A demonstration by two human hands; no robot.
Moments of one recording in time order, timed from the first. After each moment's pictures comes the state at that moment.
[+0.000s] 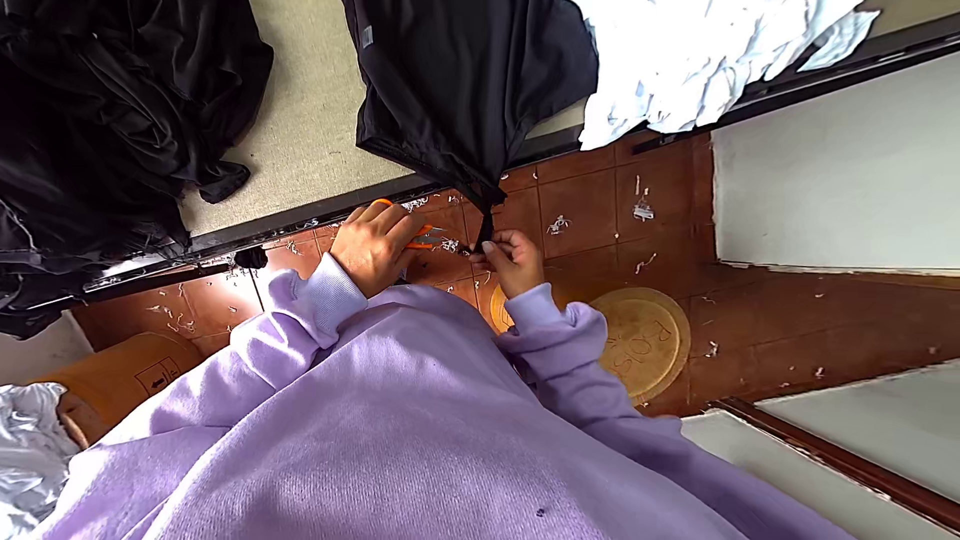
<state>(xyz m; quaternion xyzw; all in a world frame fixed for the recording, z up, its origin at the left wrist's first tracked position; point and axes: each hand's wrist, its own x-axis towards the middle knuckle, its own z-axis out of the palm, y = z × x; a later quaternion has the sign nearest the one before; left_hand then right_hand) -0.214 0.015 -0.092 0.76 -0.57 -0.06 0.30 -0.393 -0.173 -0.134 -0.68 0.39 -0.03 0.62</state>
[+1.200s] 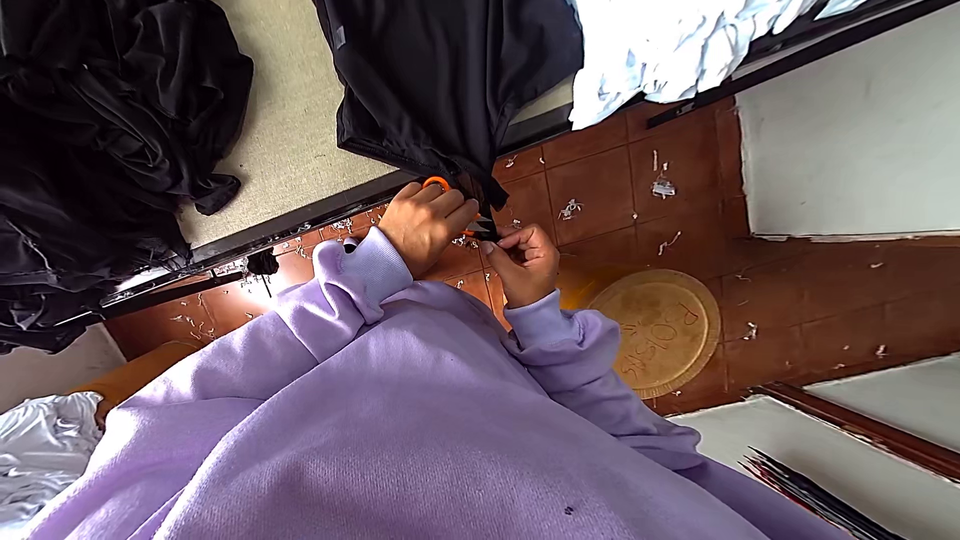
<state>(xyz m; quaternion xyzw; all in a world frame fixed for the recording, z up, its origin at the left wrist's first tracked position) -0.227 -0.052 -0.094 0.71 -0.66 -0.04 0.24 -0.403 -0.156 -0.121 -0.67 0.31 -0.26 0.62</state>
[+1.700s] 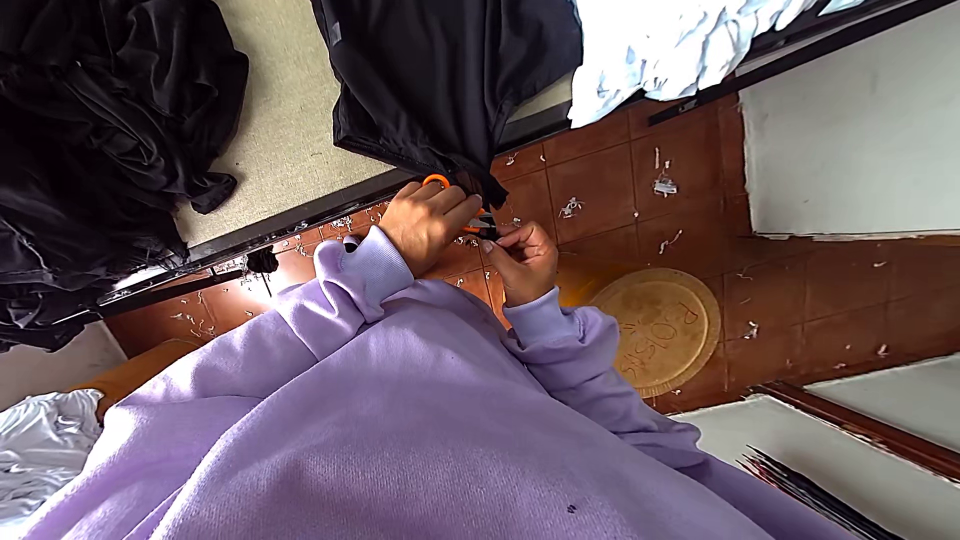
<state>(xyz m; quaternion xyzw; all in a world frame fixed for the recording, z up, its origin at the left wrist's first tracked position) -0.231 -0.057 -0.095 0.71 -0.65 -0.04 0.27 -0.403 -0.160 -0.124 -0.63 0.30 -0.27 0.67</state>
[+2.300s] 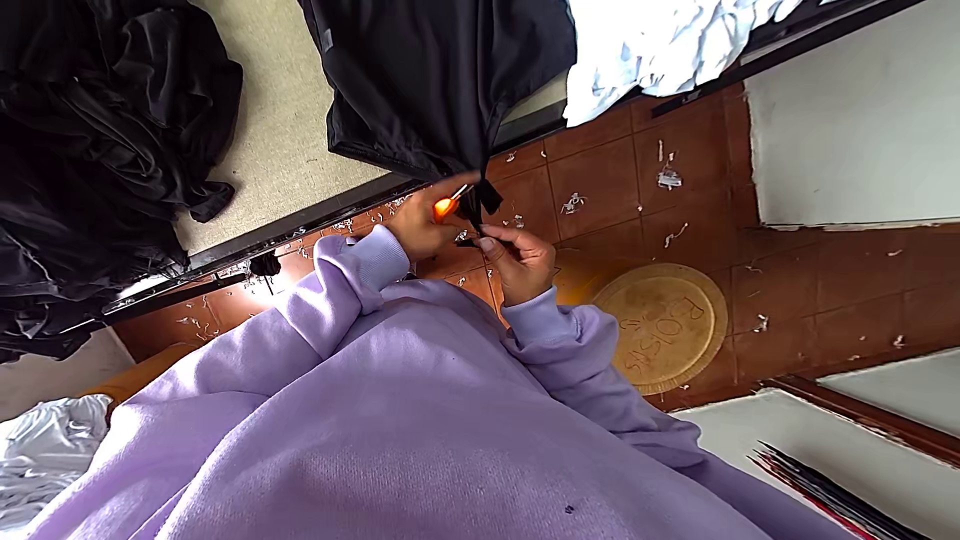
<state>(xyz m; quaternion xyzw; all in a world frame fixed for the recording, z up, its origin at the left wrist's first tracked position) -0.224 -0.069 -0.096 0.66 -0.37 -0.45 0.47 -0.402 -0.164 -0.124 -0.68 0.28 -0.25 0.62</state>
